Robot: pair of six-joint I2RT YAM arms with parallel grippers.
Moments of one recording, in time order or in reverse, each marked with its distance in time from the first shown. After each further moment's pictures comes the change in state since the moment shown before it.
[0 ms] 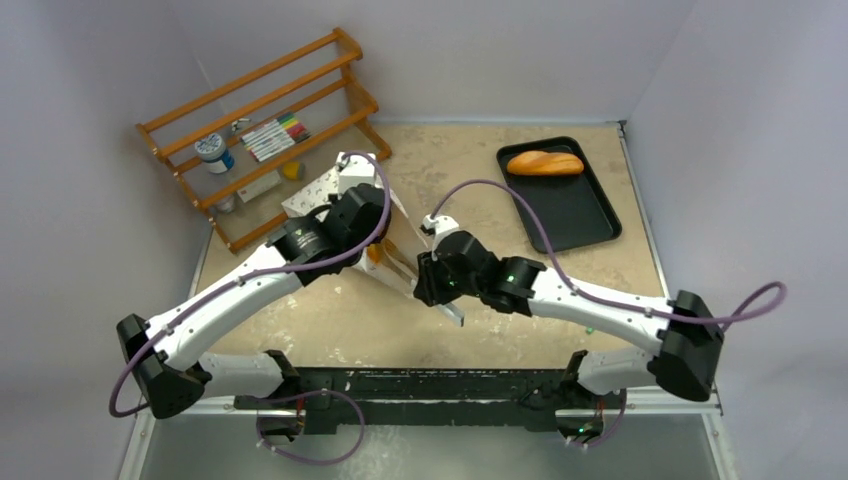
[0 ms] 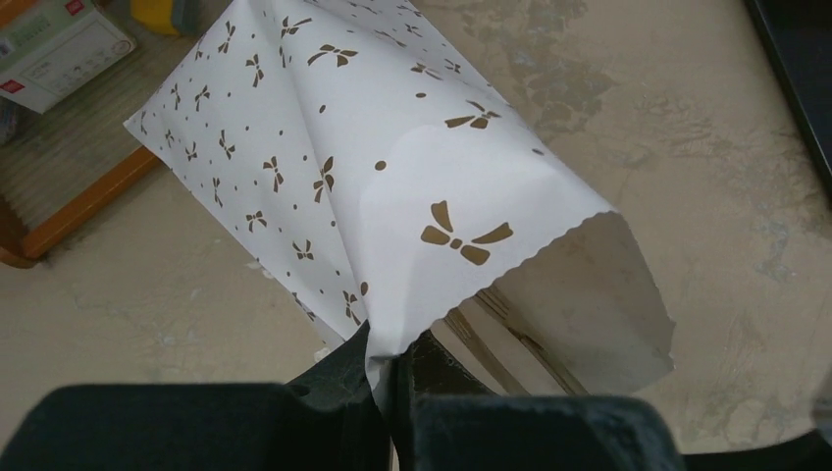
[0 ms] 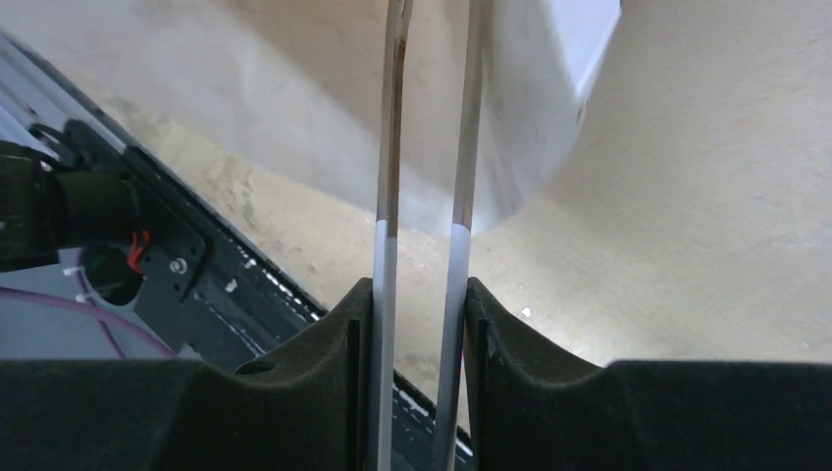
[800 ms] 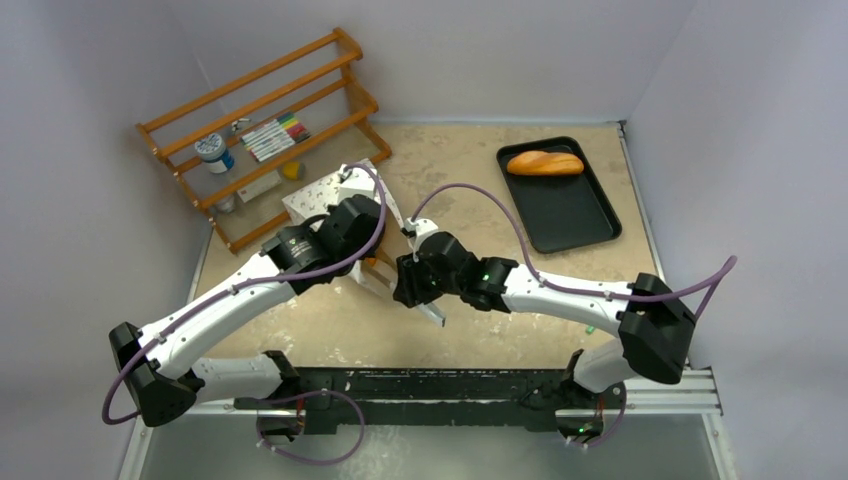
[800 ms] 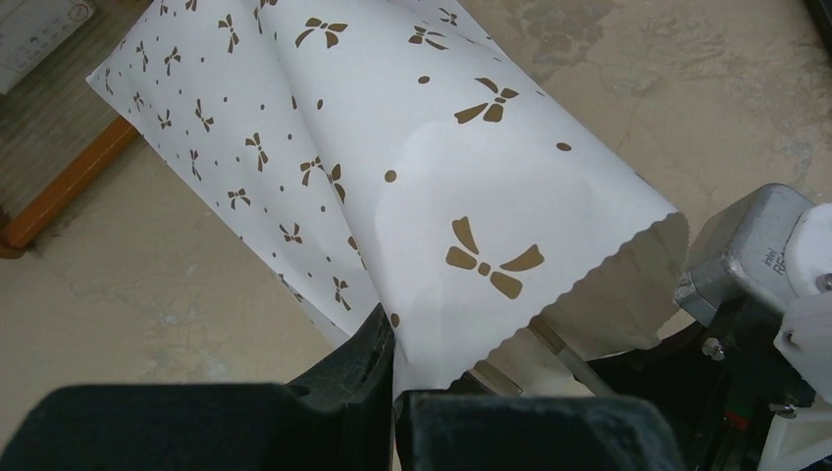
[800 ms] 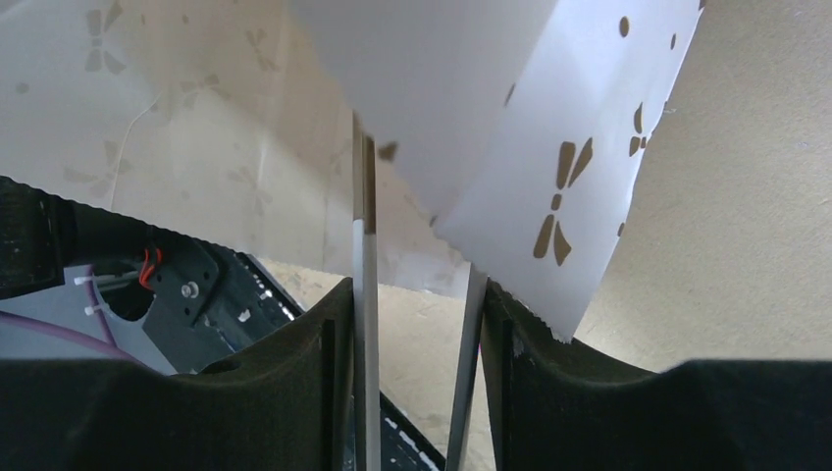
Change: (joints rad) left arm 0.000 -0.082 -0.075 -0.040 0.083 0.045; right arm 0.000 0.211 0.000 0.214 -0.087 -0.010
